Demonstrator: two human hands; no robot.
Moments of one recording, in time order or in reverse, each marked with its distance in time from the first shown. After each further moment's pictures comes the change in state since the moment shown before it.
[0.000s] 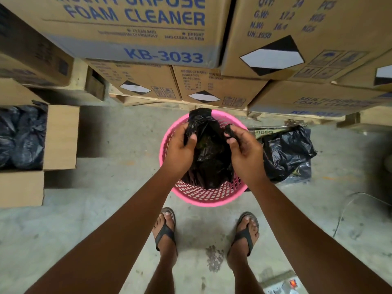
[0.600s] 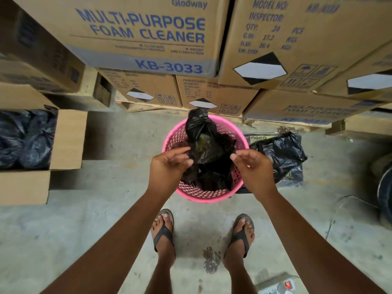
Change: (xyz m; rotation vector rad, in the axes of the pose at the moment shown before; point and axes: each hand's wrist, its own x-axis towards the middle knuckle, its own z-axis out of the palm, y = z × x) left_hand -0.080 0.026 -0.029 -0.066 0.116 -0.020; right_hand -0.046 -0.036 -0.041 -0.032 0.015 0.250
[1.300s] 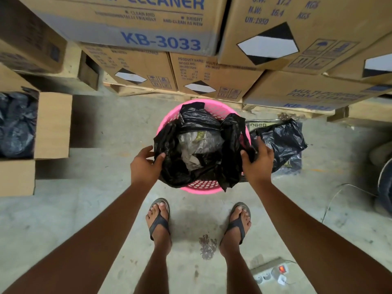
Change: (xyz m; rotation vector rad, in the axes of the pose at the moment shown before) left_hand 0.038 -0.099 -0.032 0.454 0.176 -0.300; right_hand 0.032 0.092 0.002 -0.414 0.140 0.142
